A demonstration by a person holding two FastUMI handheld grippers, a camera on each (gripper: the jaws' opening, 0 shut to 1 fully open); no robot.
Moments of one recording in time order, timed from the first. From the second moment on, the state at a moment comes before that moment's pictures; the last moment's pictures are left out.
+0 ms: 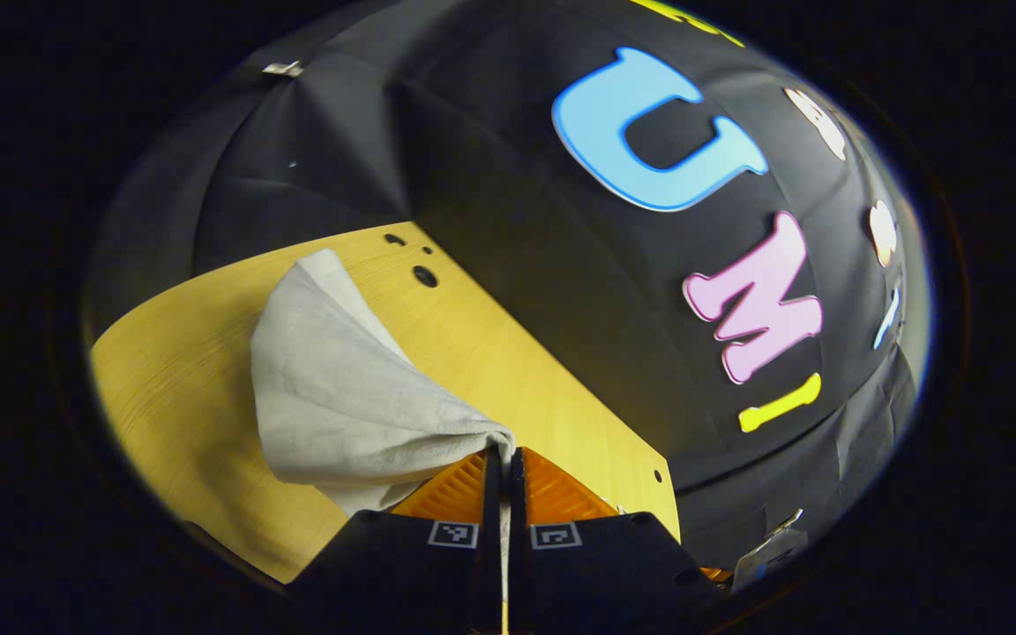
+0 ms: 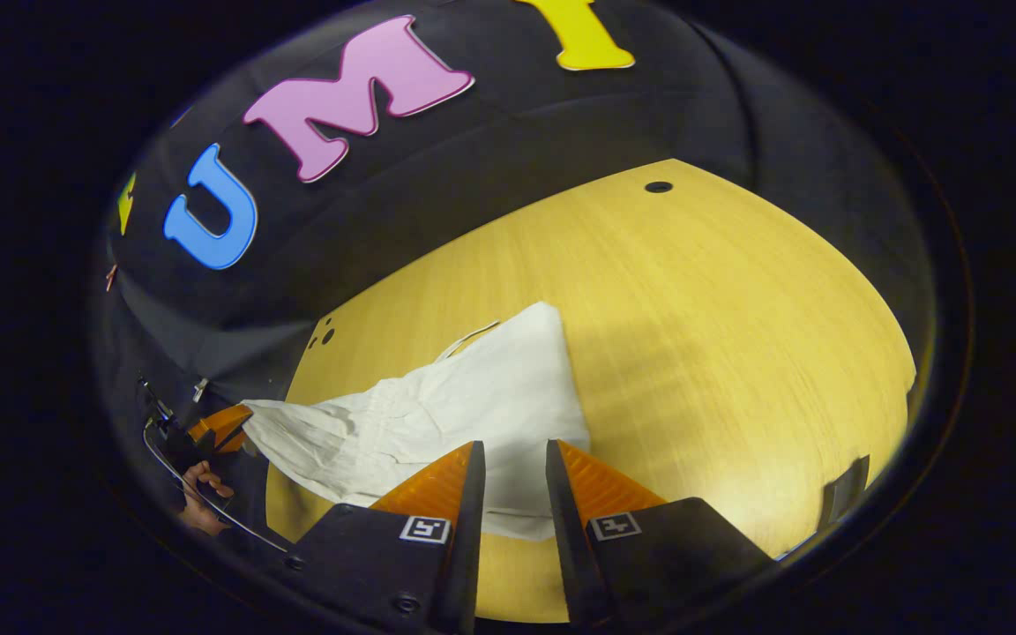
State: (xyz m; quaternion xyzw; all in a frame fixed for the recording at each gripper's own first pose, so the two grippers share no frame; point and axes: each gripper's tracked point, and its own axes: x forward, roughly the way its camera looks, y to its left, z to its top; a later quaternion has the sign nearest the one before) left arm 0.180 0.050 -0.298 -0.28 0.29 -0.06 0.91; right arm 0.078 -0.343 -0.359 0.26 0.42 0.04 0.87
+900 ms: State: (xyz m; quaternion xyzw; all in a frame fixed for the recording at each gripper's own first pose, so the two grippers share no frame) left arm 0.135 -0.204 -0.358 0.01 0.37 -0.30 0.88; right arm 0.036 -0.464 -0.354 0.32 0.38 -0.05 0.87
